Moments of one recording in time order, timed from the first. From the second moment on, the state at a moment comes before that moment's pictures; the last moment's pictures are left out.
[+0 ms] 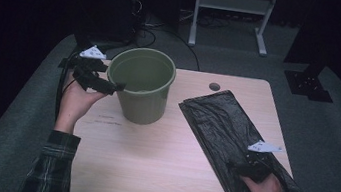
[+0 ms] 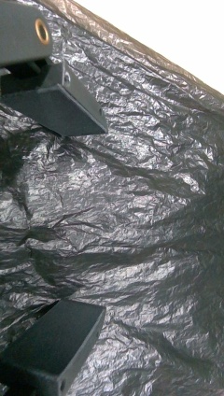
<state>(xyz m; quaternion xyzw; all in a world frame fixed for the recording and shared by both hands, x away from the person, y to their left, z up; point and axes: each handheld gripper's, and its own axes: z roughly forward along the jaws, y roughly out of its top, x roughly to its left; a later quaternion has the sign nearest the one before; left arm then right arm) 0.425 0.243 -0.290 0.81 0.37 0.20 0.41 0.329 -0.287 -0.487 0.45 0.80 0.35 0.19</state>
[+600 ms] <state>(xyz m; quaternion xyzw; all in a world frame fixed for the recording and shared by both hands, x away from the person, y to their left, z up) 0.457 0.245 -0.302 0.81 0.39 0.19 0.39 0.329 -0.287 -0.487 0.45 0.80 0.35 0.19</state>
